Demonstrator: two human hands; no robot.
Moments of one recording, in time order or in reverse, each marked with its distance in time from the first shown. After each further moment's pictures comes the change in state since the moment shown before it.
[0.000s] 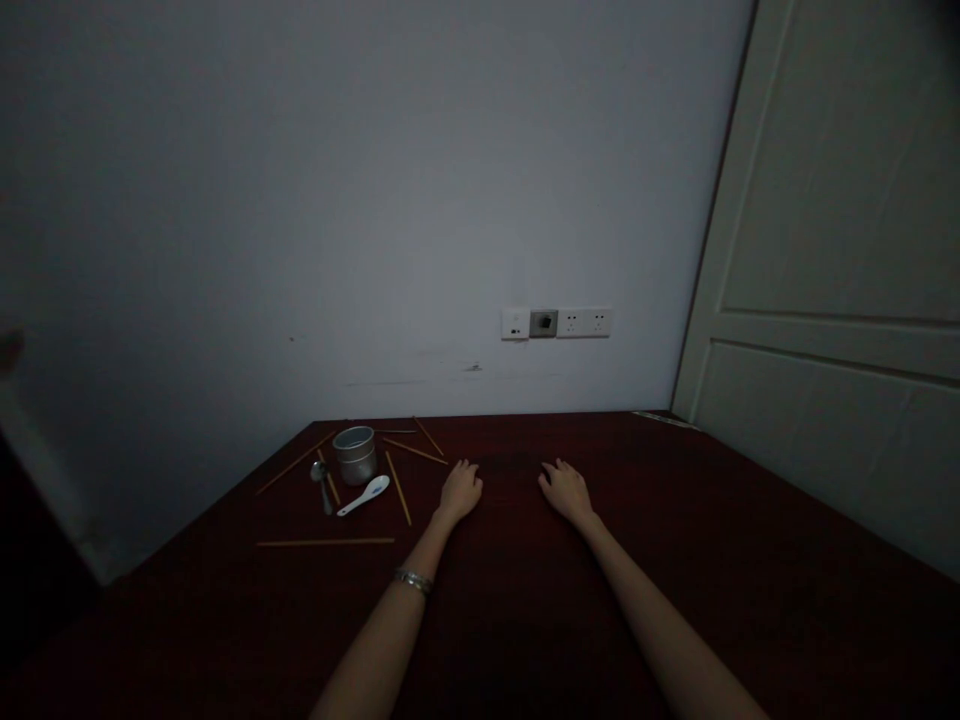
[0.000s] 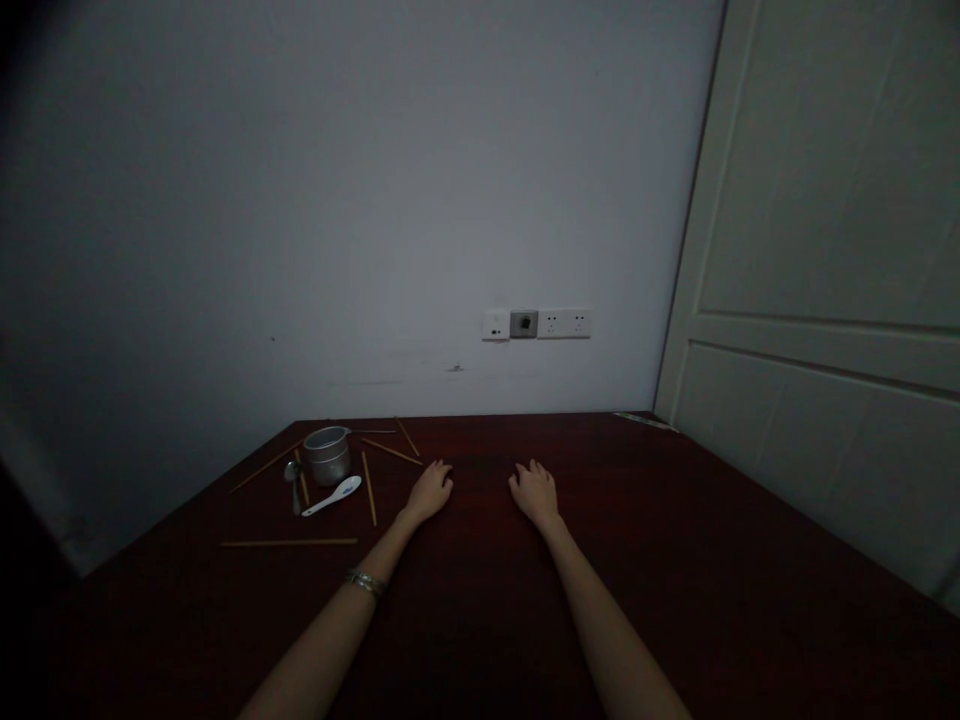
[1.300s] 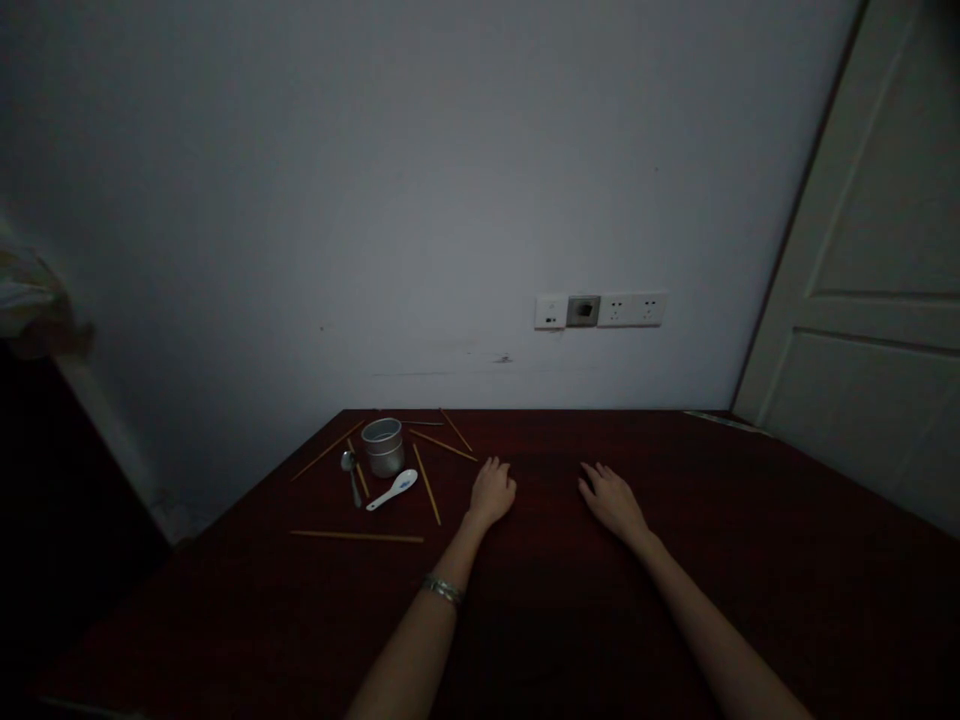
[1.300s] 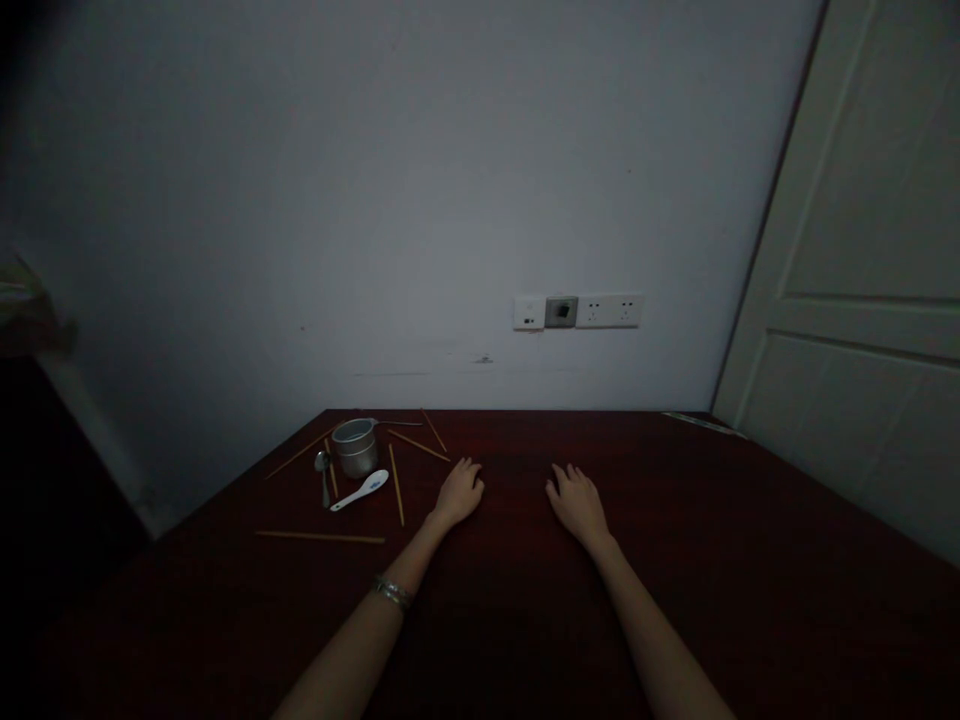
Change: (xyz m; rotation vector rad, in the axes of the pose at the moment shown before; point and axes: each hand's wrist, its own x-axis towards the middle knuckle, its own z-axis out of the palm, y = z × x) left_hand -0.002 0.001 0.001 0.063 -0.005 0.002; right_hand 0.001 0.010 0.008 -0.049 0.024 -0.131
